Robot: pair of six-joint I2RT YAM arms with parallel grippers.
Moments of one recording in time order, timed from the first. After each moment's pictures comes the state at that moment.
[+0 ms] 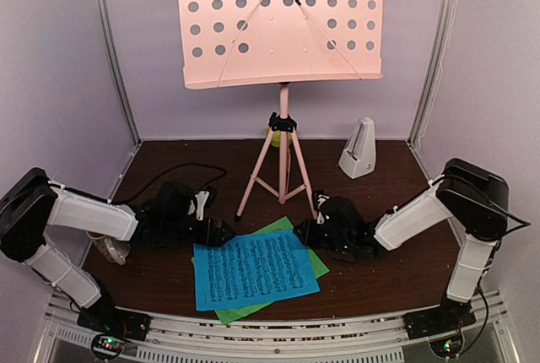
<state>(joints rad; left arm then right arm) -0.71 1.49 0.58 0.18 0.19 -0.47 0.90 1.82 0.71 0.53 0.09 0.82</state>
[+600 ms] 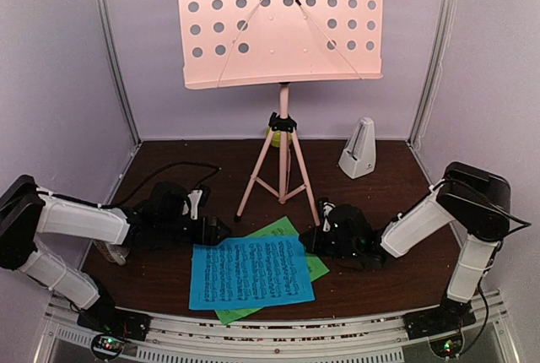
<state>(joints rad) -0.71 1.41 0.54 0.18 0.17 -0.53 0.90 1.81 0.60 0.64 0.05 0.84</state>
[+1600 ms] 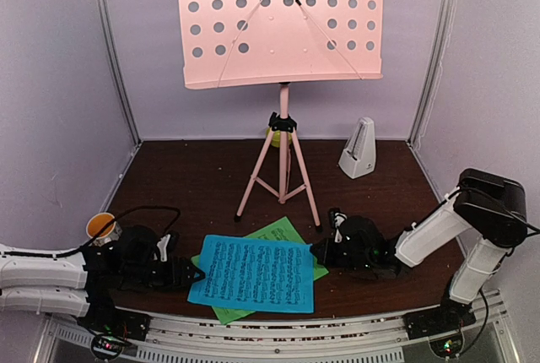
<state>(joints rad) -0.84 0.86 0.16 -0.06 0.20 -1.01 0.94 1.70 0.46 0.63 0.08 0.88</state>
